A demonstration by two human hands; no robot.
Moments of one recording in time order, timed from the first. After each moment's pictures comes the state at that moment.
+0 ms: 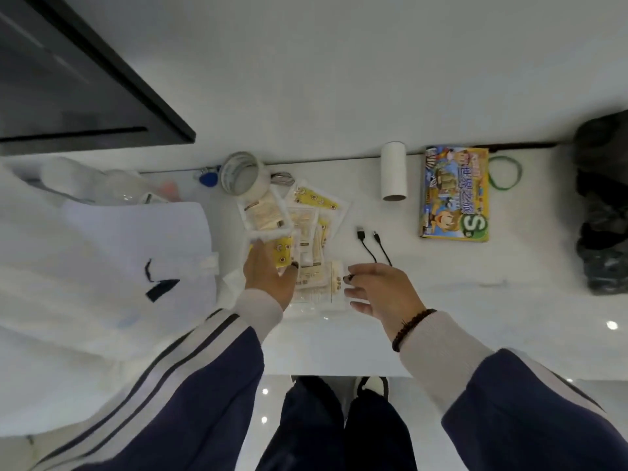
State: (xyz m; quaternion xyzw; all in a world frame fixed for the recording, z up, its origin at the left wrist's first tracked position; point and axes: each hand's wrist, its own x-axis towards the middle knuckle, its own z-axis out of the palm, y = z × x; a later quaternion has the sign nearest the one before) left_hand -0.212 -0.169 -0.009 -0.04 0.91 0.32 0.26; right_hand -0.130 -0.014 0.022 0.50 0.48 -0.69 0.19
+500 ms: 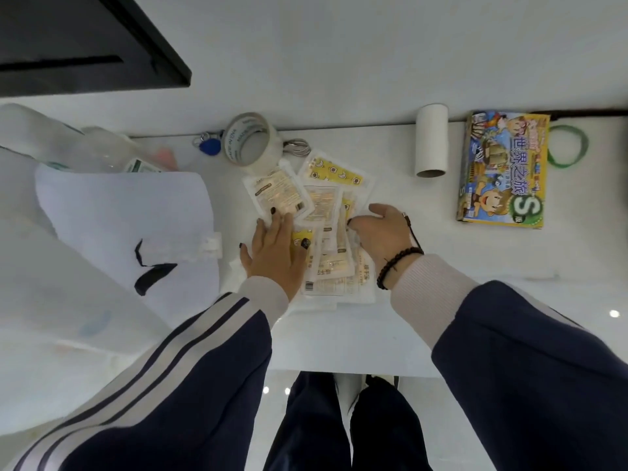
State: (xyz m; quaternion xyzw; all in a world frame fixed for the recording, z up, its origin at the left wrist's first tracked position) left_hand -0.226 -0.191 -0.066 0.07 0.95 0.09 0.30; right_hand -0.202 -0.027 -0.037 0.51 0.55 -0.65 0.14
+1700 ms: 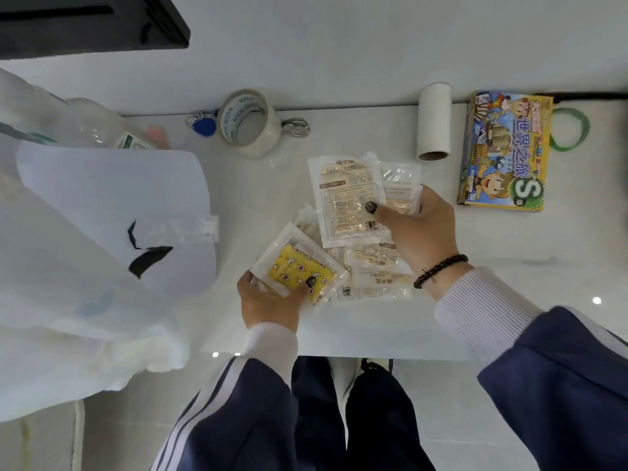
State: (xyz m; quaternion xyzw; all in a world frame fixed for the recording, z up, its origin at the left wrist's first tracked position) left_hand -0.154 -0.205 -0.050 -0.36 0.80 0.41 0.24; right_hand -0.163 -0.008 -0.021 0.39 0.69 -0.61 -0.03
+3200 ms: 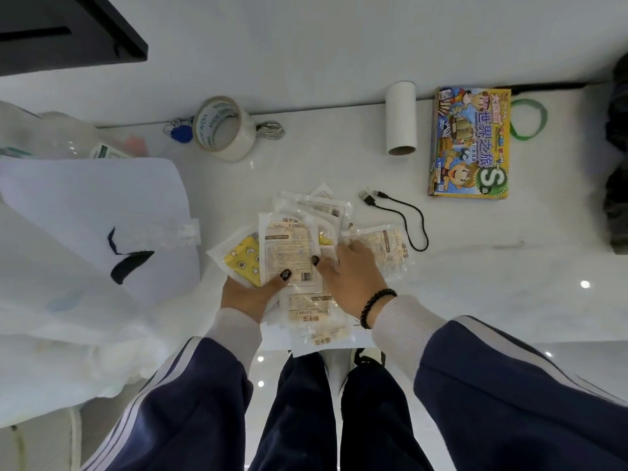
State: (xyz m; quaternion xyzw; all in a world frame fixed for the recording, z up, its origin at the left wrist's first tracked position) left_hand -0.164 -0.220 -0.043 -0.29 0.70 0.56 0.32; right_hand -0.122 -0.058 -0.051 0.24 0.85 -0.39 0.25
